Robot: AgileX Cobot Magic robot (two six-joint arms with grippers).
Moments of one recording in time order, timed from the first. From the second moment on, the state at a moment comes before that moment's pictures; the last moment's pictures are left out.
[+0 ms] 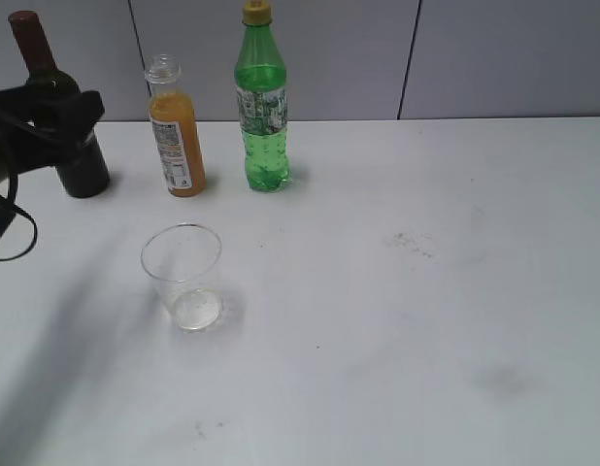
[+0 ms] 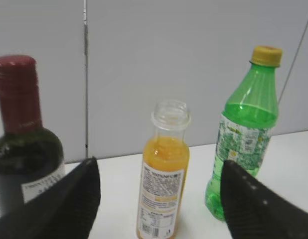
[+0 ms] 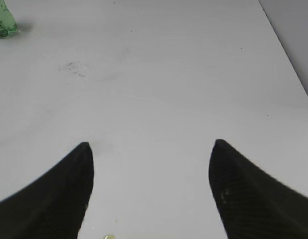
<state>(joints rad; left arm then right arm) -0.20 1.57 -0.51 0.17 -0.91 -0.14 0.04 -0.01 -0.50 0.00 1.04 -0.07</state>
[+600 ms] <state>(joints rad) -0.06 2.02 -0.75 0.63 -1.07 -0.29 0.04 -0.01 -0.50 0.00 1.04 -0.07</state>
